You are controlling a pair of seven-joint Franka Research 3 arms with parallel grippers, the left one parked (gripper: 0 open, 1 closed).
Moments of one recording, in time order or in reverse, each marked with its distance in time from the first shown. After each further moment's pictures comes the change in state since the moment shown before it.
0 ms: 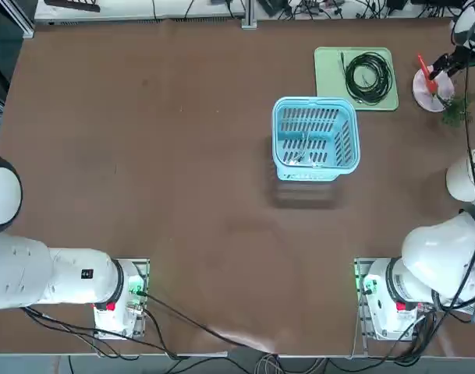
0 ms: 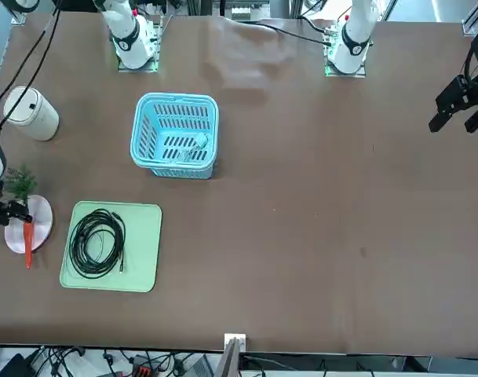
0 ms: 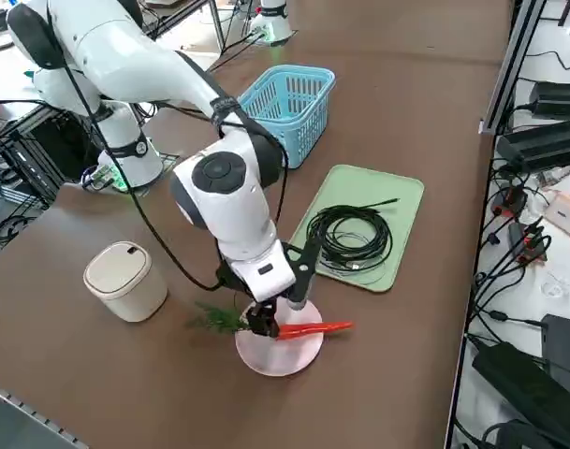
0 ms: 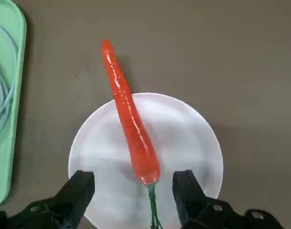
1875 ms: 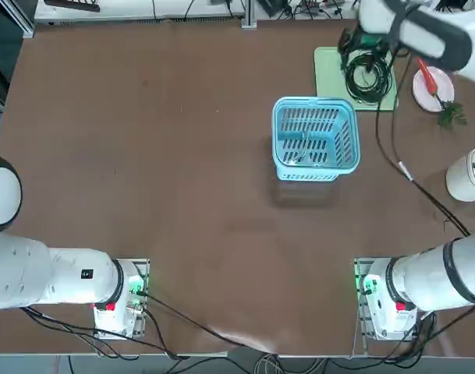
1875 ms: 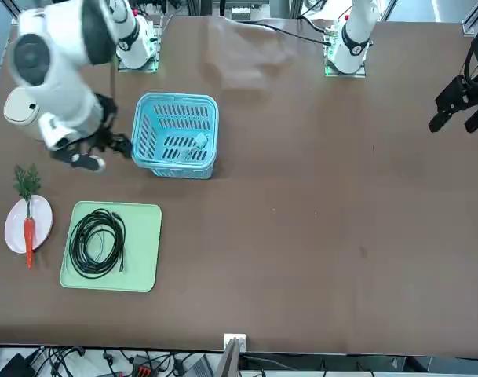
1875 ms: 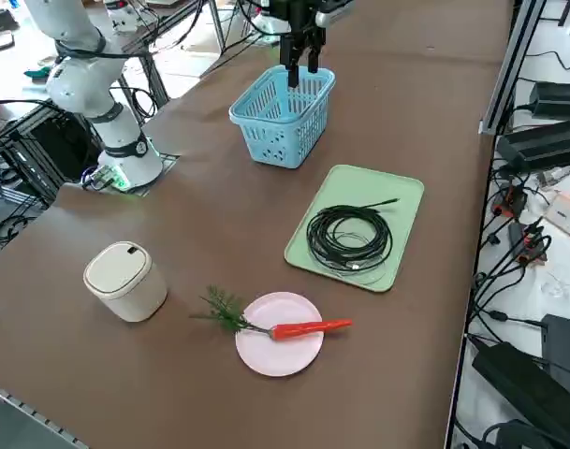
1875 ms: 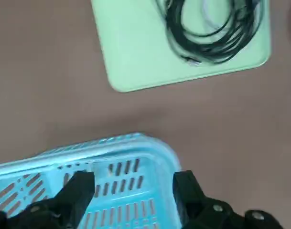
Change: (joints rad) arm 0.827 -0.681 0.032 -0.477 -0.103 -0.373 1.252
